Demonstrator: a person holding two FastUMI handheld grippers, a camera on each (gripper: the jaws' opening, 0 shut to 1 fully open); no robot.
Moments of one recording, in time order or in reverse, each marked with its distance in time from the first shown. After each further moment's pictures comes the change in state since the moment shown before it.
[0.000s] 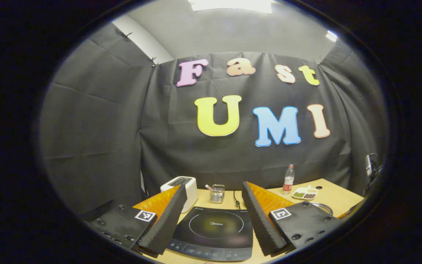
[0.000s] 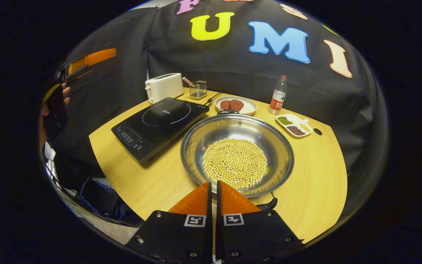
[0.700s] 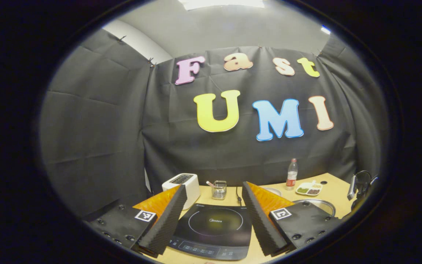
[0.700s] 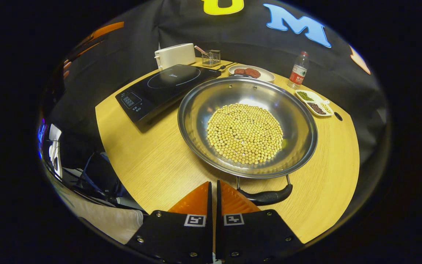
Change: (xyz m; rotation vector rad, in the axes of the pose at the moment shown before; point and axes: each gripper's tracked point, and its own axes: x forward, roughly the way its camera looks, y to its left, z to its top) left arm -0.002 -0.023 -0.006 0.040 0.040 0.035; right arm 0.024 -0.015 -0.052 -0.060 0.210 0.087
